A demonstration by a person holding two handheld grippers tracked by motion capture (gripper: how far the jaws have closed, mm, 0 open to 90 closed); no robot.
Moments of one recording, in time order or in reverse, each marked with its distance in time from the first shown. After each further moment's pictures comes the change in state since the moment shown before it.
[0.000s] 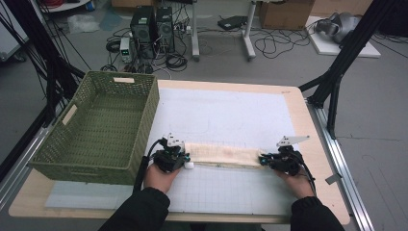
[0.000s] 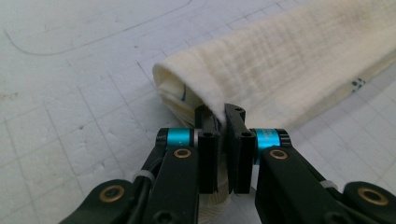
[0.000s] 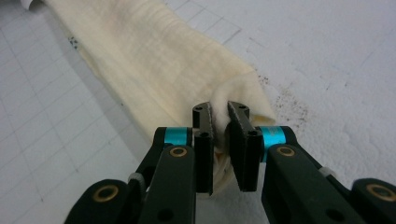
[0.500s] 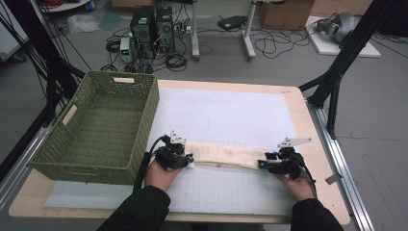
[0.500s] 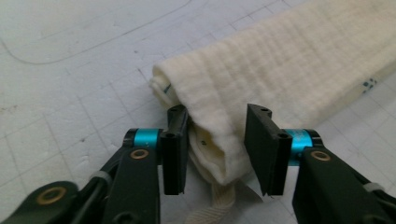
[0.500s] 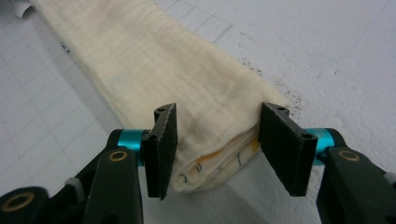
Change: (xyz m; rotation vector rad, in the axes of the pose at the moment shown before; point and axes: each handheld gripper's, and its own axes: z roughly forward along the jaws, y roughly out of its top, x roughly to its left) left arm 0.003 0.008 0.008 0.034 0.003 0.040; right arm 0.007 -0.005 -0.004 -0.006 -0.049 0.045
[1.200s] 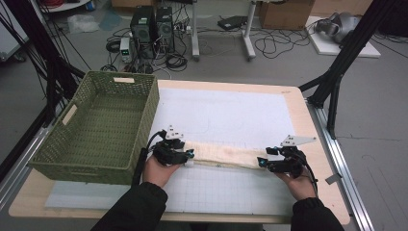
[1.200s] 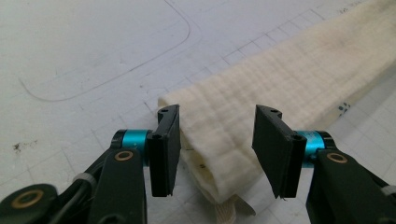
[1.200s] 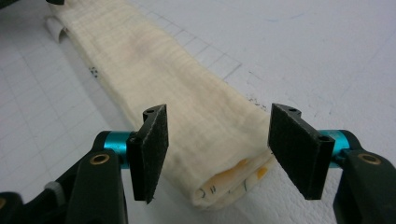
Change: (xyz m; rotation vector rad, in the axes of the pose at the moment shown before) left arm 0.008 0.012 -0.010 -0.073 -0.045 0.016; right arm 0.005 0.009 -0.012 -0.089 0.019 -0.056
